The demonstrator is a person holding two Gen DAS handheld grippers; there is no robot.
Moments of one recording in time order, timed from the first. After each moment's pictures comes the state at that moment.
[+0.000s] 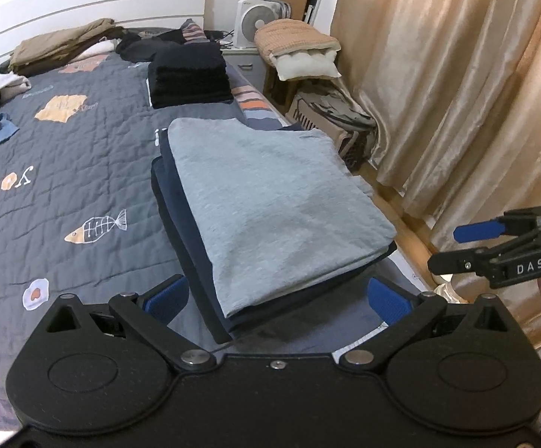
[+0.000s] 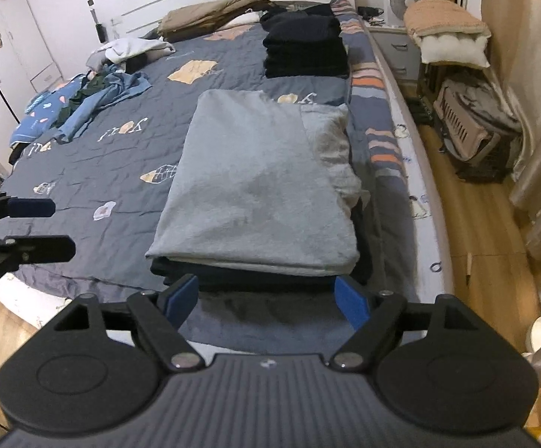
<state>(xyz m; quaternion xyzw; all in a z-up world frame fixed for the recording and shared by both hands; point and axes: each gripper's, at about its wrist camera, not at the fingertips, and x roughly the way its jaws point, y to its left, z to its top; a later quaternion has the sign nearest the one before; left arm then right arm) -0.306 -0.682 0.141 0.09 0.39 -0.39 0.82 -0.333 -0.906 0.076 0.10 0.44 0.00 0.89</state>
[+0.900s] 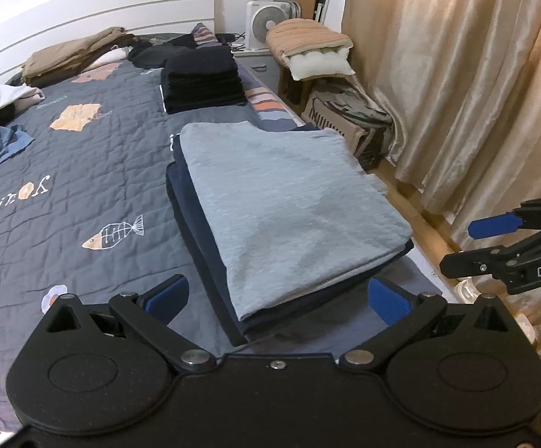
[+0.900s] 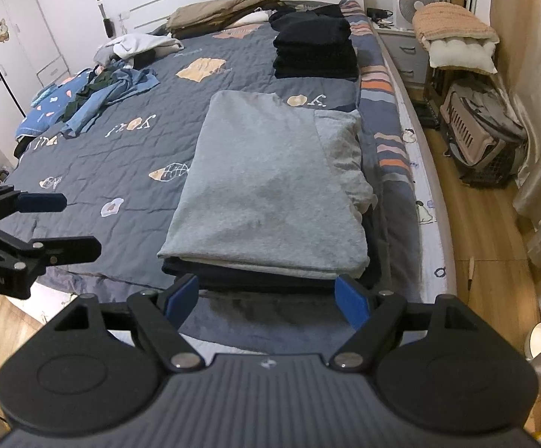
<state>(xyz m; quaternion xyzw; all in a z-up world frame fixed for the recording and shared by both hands) -0.307 -0.692 0.141 0.12 0.39 -0.37 0.84 -0.328 -0.896 0.083 0.09 0.44 0.01 0.89</state>
